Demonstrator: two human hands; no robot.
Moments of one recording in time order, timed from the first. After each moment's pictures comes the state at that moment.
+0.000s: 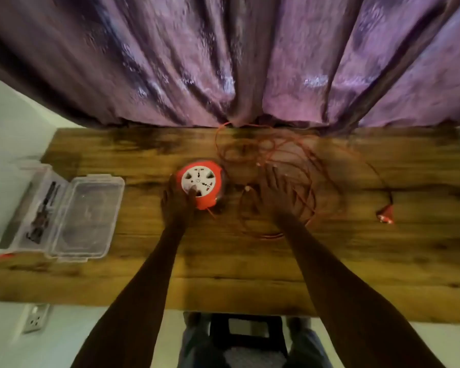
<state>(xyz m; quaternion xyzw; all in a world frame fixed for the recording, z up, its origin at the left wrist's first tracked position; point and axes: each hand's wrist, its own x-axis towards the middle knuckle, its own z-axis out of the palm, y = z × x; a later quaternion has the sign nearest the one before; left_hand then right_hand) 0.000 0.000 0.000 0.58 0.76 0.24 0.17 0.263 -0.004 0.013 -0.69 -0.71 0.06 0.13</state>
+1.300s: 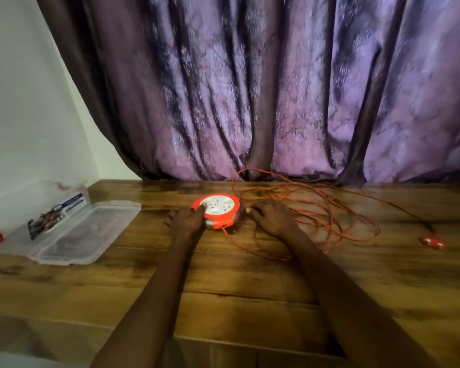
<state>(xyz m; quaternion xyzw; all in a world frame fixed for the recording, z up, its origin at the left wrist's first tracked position) -0.009 0.015 -0.047 0.49 0.73 0.42 0.22 0.243 0.020 -0.035 -0.58 -0.78 0.00 0.22</state>
